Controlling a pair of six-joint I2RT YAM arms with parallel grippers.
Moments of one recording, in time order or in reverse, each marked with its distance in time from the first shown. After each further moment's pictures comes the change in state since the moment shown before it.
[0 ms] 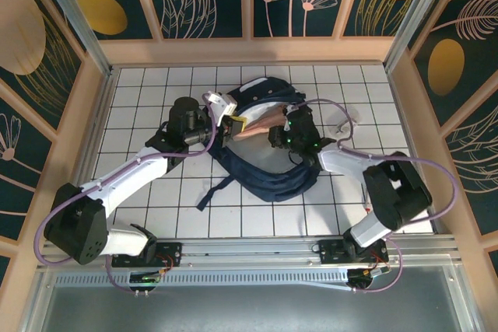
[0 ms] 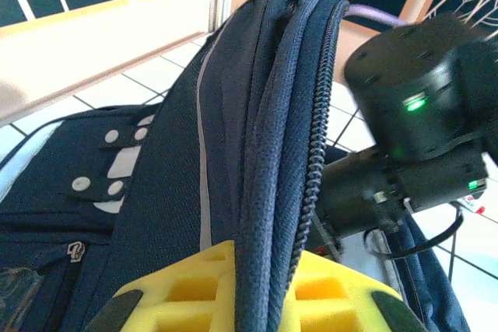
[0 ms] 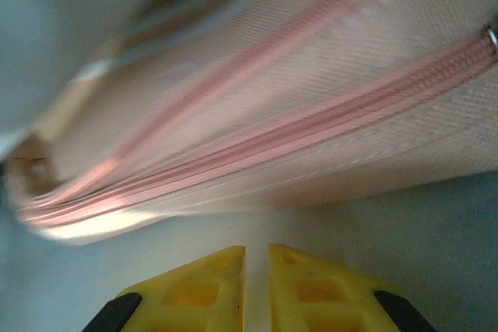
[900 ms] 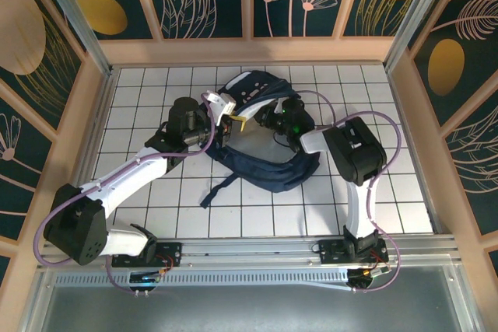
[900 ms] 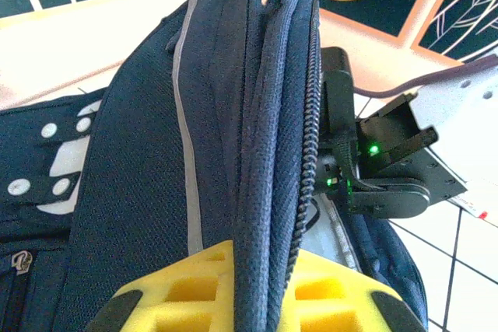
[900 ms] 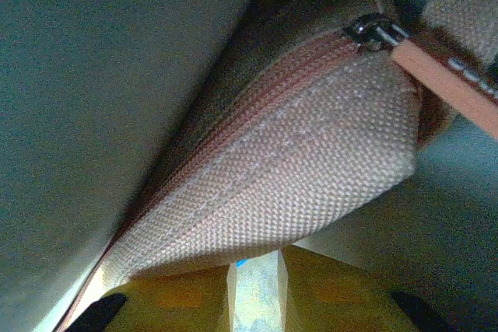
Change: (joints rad) left arm 0.001 0.004 0.002 -0.007 -0.014 -0.022; right arm -0.082 0.408 0.203 0.562 -0.269 0.163
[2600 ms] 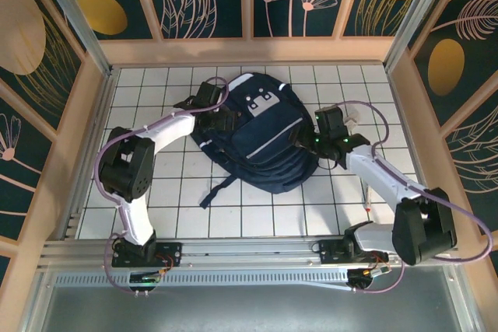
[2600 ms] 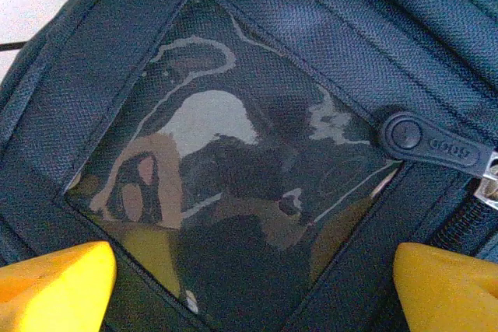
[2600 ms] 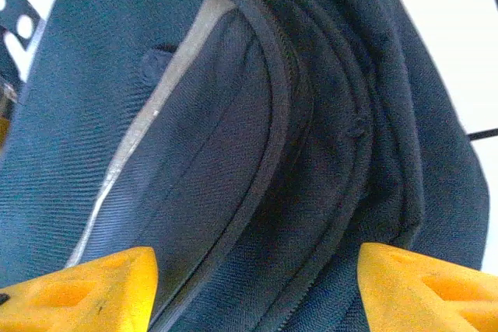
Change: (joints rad) left arm 0.103 0.527 0.386 -0.509 -0.533 -0.265; right arm -0.087 -0.752 -0.195 -1.093 0.205 -0.075
